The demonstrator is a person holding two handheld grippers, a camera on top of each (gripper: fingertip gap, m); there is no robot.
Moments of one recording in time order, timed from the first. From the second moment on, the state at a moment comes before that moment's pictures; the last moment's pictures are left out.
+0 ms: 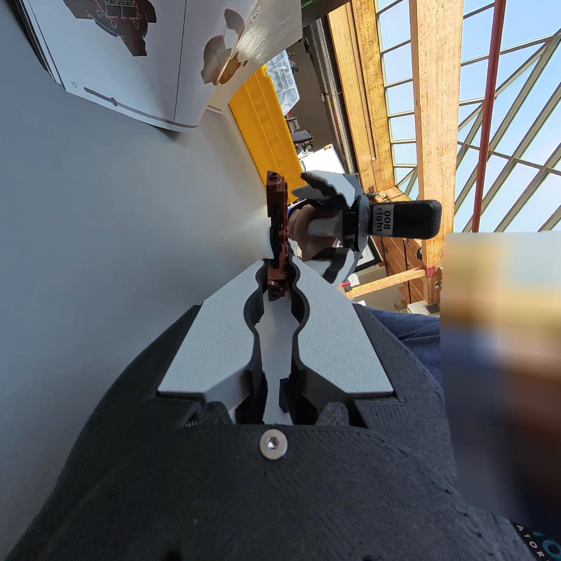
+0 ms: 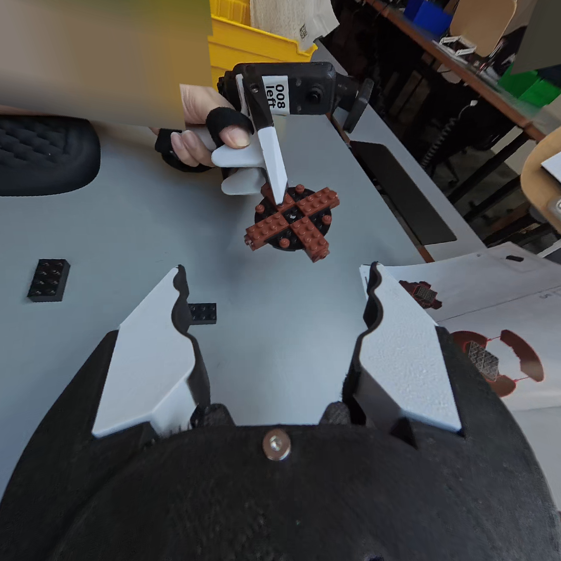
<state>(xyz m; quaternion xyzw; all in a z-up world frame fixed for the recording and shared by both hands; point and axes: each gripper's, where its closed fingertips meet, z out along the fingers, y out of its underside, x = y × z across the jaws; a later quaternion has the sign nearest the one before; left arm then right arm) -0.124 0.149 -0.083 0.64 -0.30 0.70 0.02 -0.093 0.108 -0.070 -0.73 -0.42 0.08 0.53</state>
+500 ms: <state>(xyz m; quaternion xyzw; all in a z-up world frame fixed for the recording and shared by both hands) -0.120 0.138 -0.086 0.64 -0.31 0.70 0.05 -0.118 0.148 -0.103 -0.74 -0.42 0.05 0.52</state>
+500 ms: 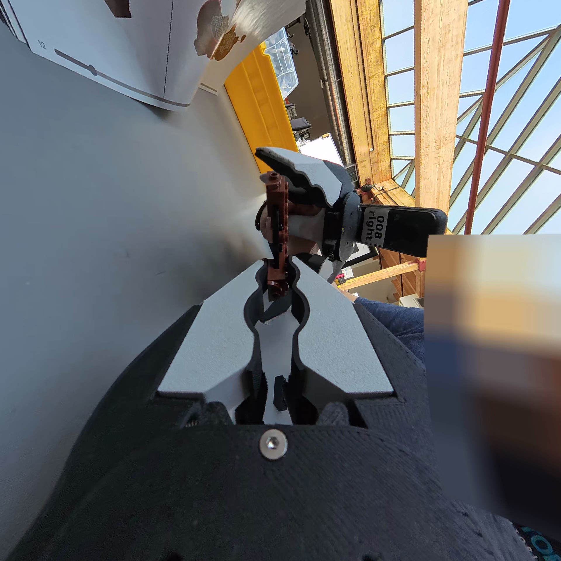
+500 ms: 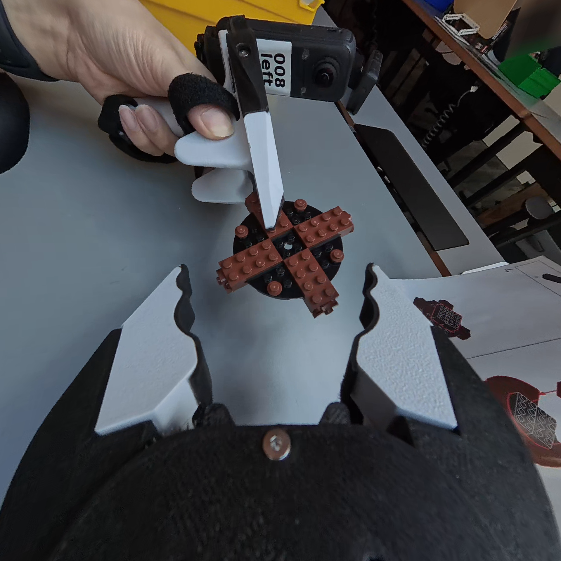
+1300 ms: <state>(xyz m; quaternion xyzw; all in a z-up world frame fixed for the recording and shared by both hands) -0.123 0.123 -0.054 0.56 -0.34 0.75 0.05 -0.114 0.143 -0.077 -0.73 -0.40 0.03 0.55</state>
